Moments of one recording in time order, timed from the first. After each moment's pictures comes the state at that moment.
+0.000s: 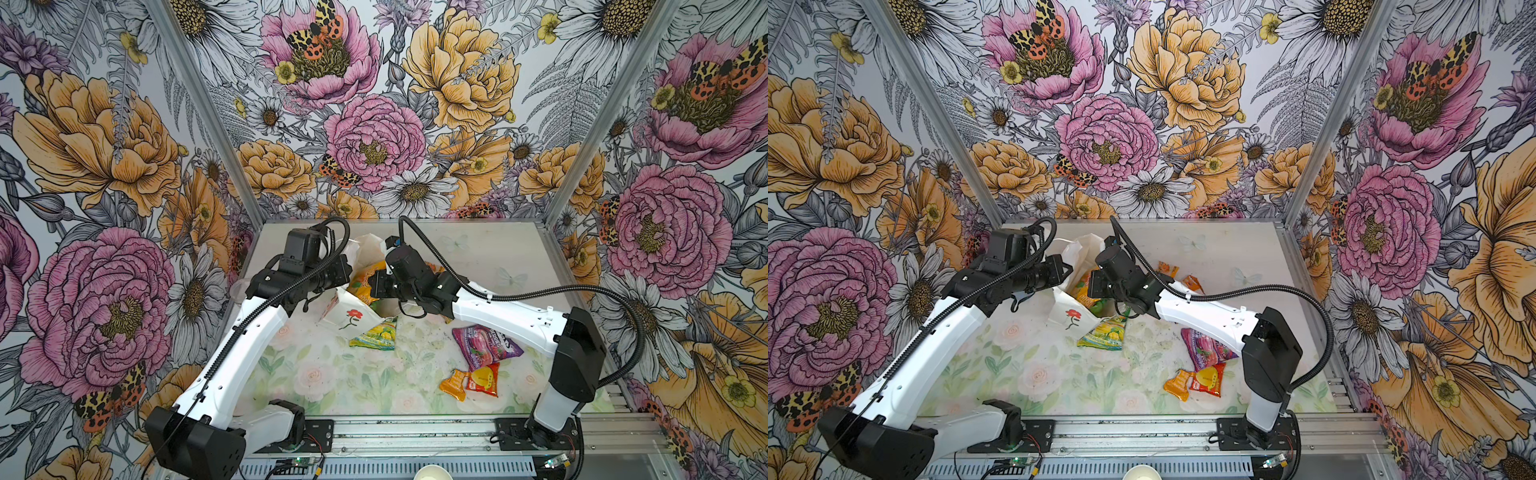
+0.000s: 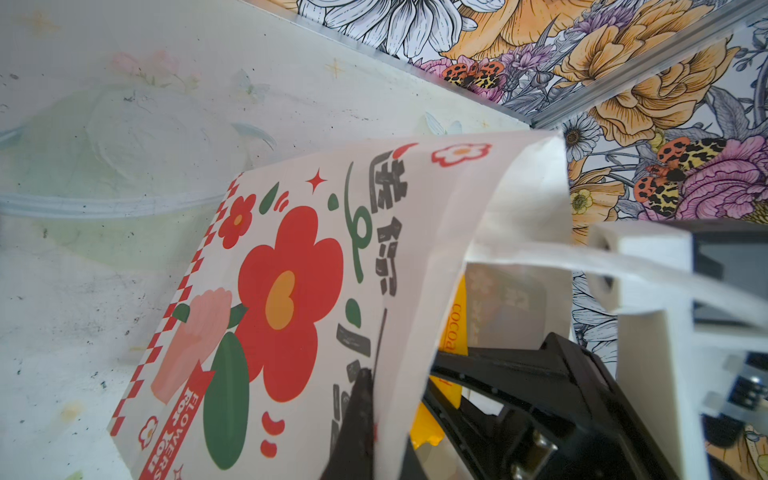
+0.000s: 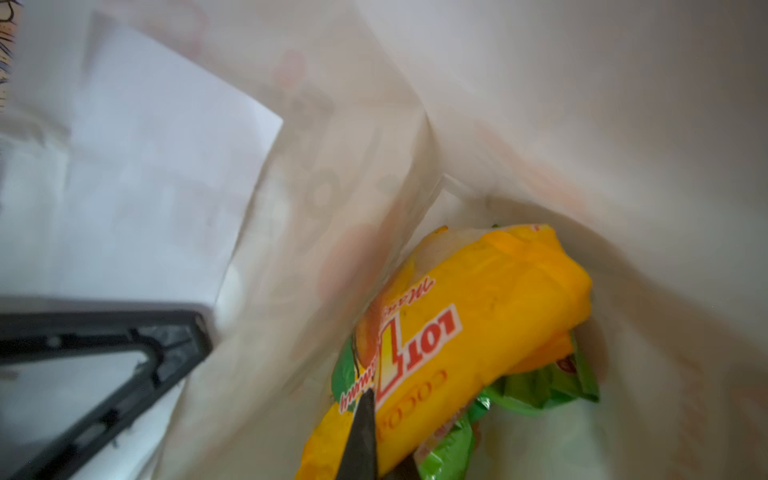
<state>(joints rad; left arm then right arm) -0.32 1.19 1.24 -0.76 0.21 -0.52 0.91 1.77 1.52 -0.36 0.02 0.75</state>
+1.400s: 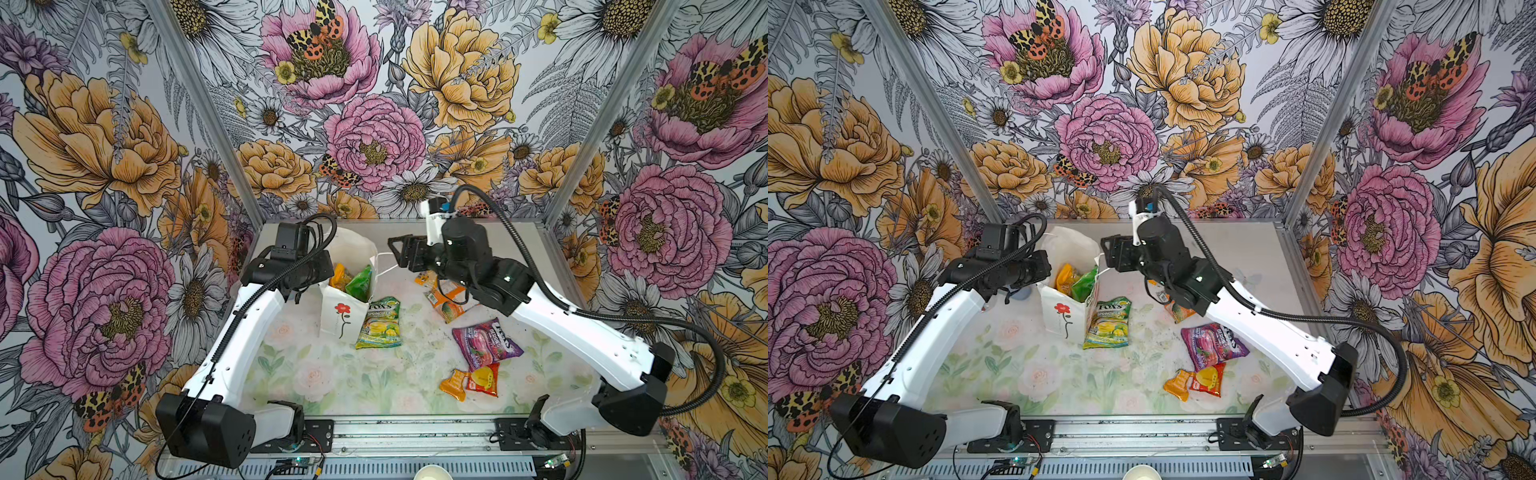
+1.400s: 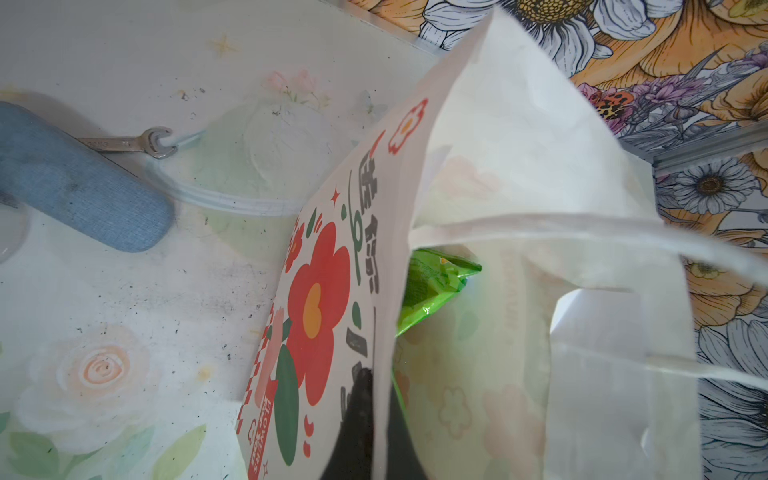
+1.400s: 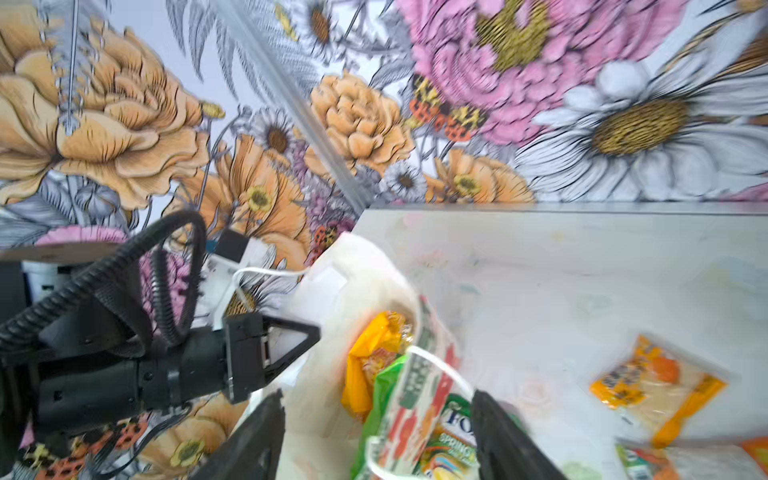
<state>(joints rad) -0.18 1.27 1.31 -0.87 0.07 -0.47 0.79 1.37 1.47 -0.46 0.13 0.55</state>
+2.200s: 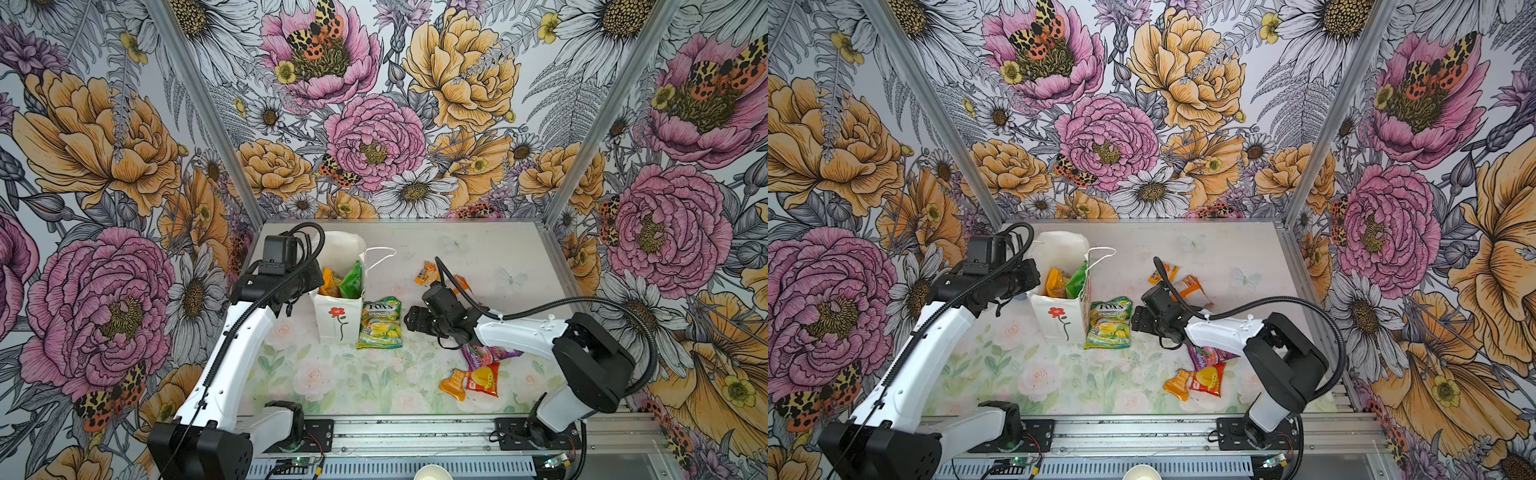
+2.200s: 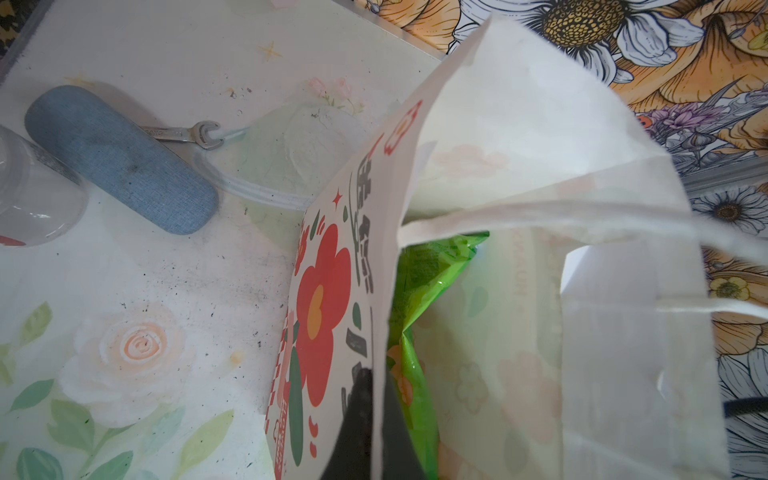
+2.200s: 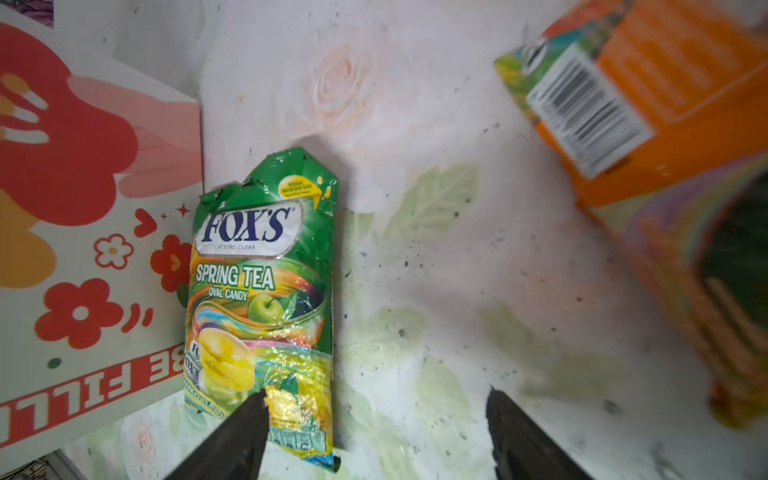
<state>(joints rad) -0.12 1.14 1.19 -0.84 0.06 -0.47 0.77 1.66 0.87 -0.13 -0.05 0.90</state>
